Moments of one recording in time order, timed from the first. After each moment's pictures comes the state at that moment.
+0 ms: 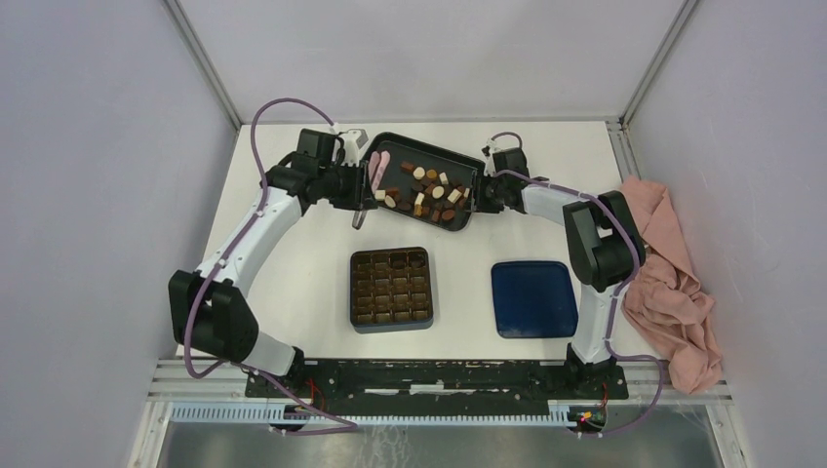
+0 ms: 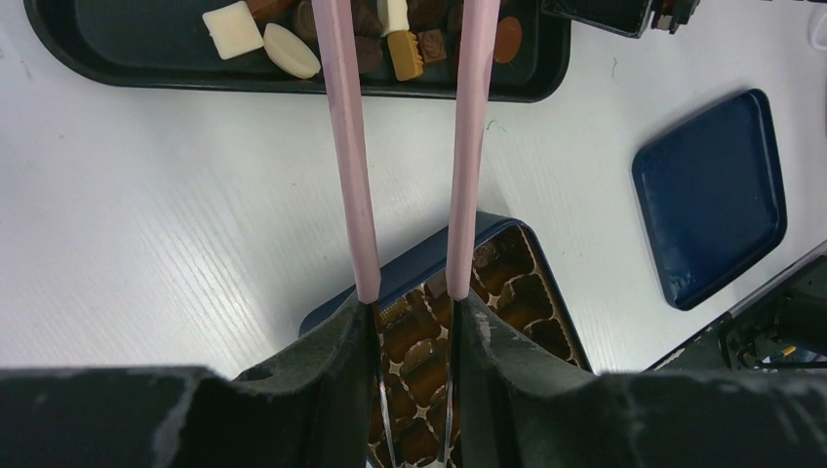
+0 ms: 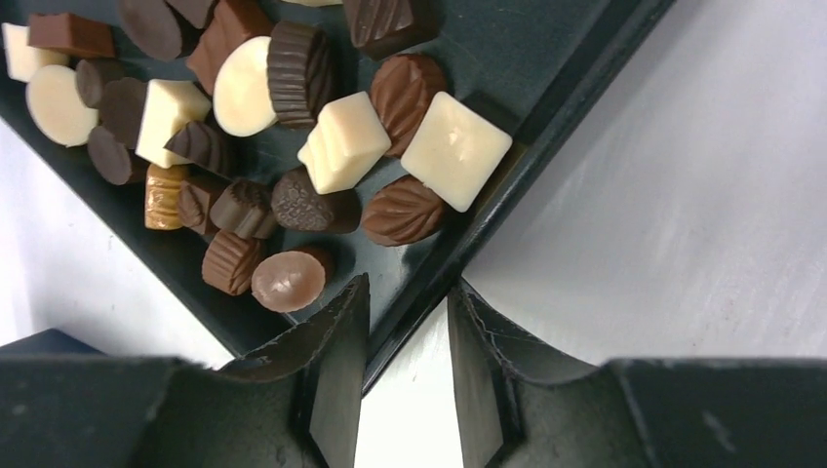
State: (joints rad) left arm -0.30 1.49 1.32 -0.67 0.34 -0.13; right arm 0.31 1.99 1.24 -0.09 -0.28 0.37
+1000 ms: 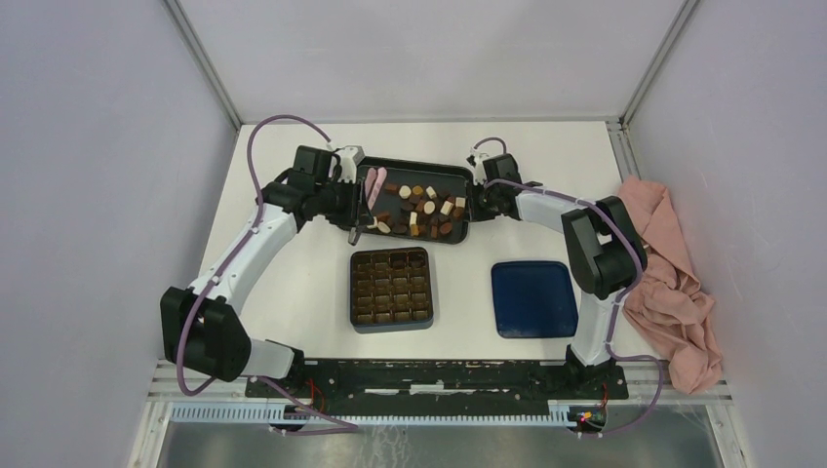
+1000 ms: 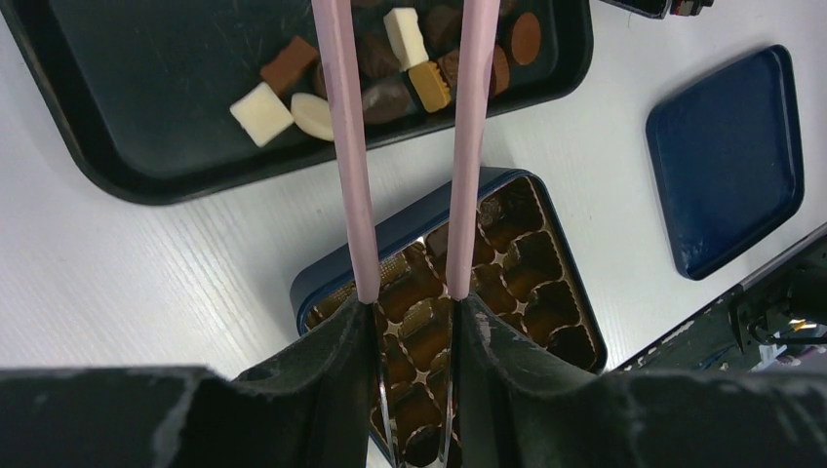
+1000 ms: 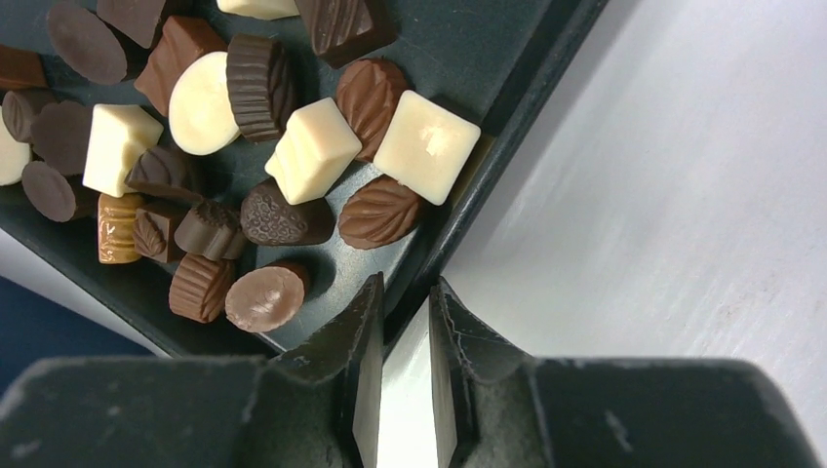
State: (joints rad) left arm -0.30 1.39 1.18 -0.66 0.34 -0.13; right arm 0.38 1.94 1.21 -0.14 -0.21 0.21
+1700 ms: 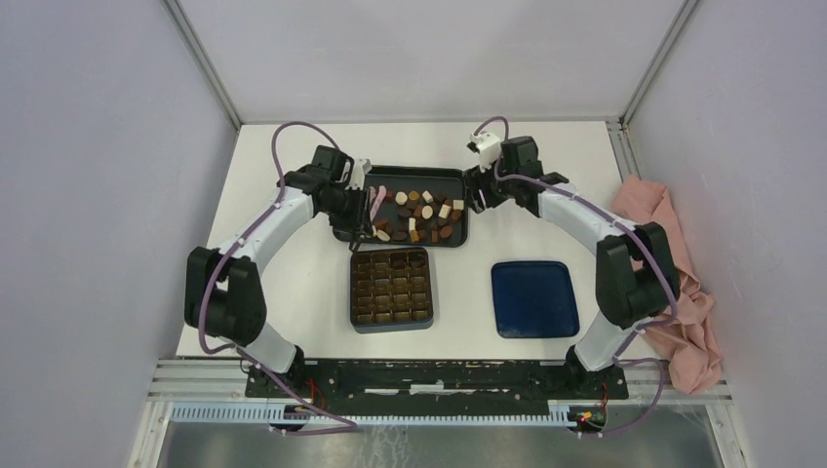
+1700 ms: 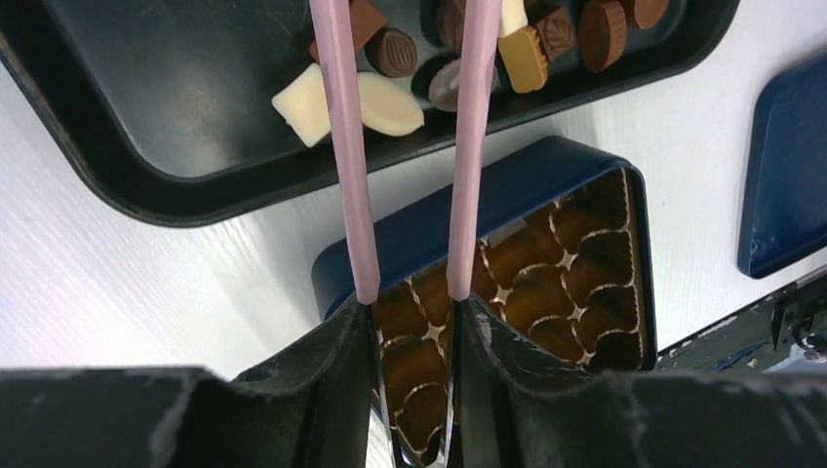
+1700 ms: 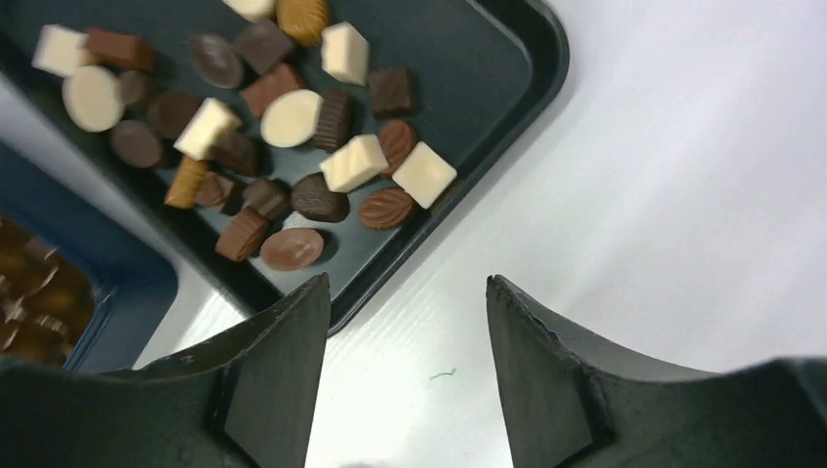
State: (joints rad) left arm -0.30 1.56 1.21 -0.74 0.29 -0.13; right arm 0.37 1.74 1.20 -0.21 -0.25 -0.09
